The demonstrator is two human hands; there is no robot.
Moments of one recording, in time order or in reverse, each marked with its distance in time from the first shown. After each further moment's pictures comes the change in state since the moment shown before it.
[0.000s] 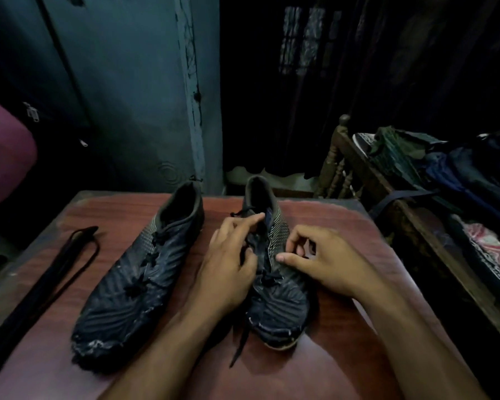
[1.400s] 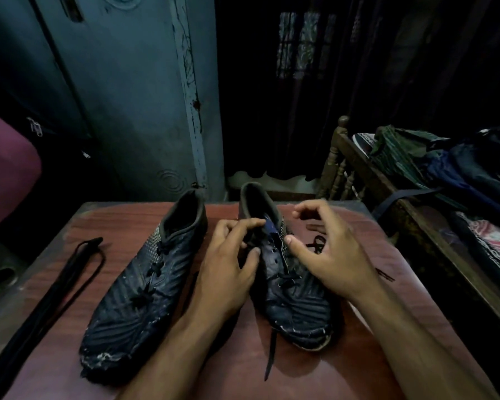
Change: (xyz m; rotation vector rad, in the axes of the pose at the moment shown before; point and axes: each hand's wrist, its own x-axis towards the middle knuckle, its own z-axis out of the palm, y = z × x) left_hand 0.001 0.007 -0.012 -0.005 0.094 0.028; right_hand 0.001 -0.012 0.007 0.119 0.374 -0.067
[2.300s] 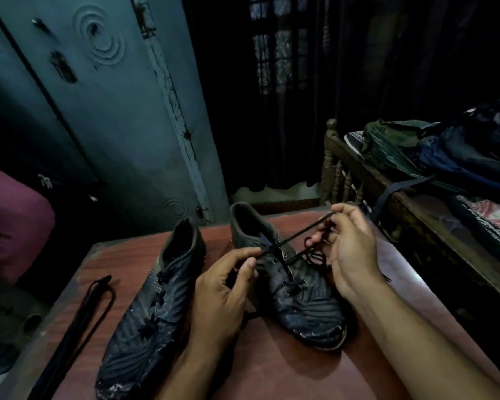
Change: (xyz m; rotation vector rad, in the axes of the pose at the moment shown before) left_hand -0.012 0.019 -0.003 -0.167 0.089 0.056; right_hand 0.011 -0.005 -0.007 1.079 0.531 0.582
